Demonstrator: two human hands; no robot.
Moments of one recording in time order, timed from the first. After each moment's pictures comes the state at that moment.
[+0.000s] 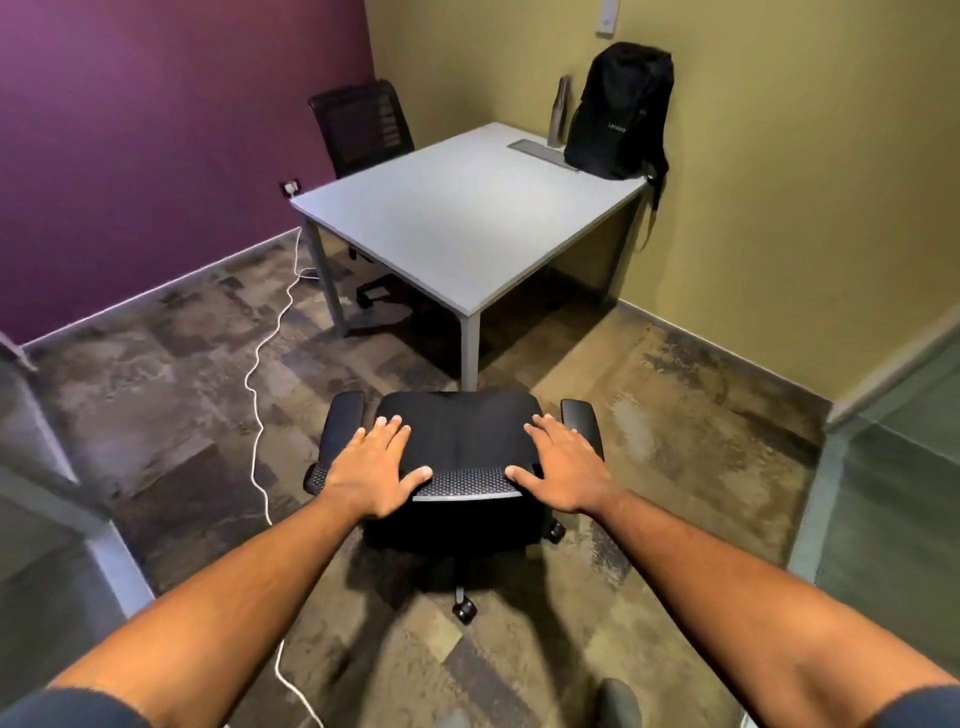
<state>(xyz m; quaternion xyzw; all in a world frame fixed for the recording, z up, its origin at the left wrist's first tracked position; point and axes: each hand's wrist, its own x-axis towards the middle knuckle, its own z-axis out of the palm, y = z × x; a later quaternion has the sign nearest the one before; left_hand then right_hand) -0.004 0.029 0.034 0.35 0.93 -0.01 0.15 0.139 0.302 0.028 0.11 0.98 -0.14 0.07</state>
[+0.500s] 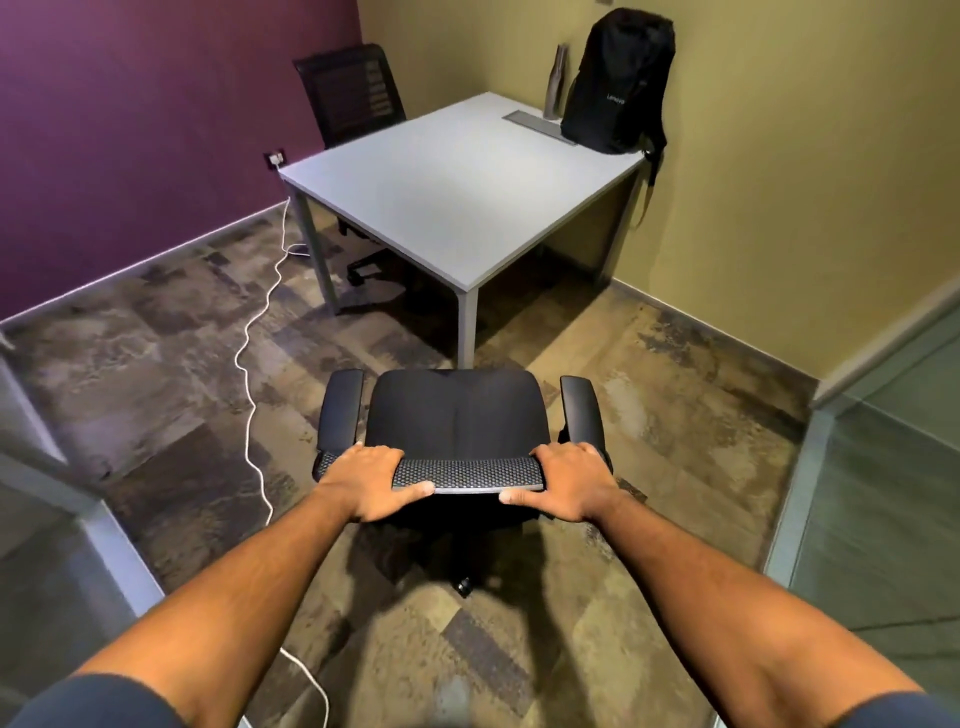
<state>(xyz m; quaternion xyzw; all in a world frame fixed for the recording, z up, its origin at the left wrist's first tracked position) 0.004 -0.004 0.009 0.39 0.90 -0.01 0.21 0.168 0.274 0.011 0.10 0.99 -0.07 0.11</state>
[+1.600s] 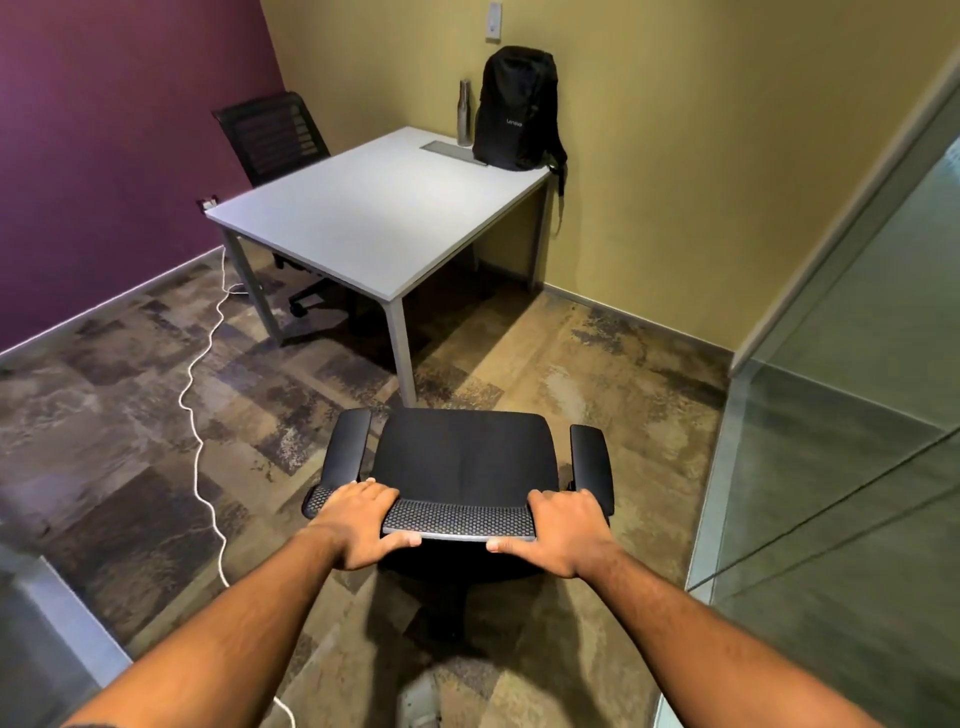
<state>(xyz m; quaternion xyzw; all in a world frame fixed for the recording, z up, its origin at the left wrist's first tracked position) 0.171 0.038 0.028 0.48 0.85 -0.09 0.18 0.380 0.280 0.016 0.17 0.98 -0.05 0.03</state>
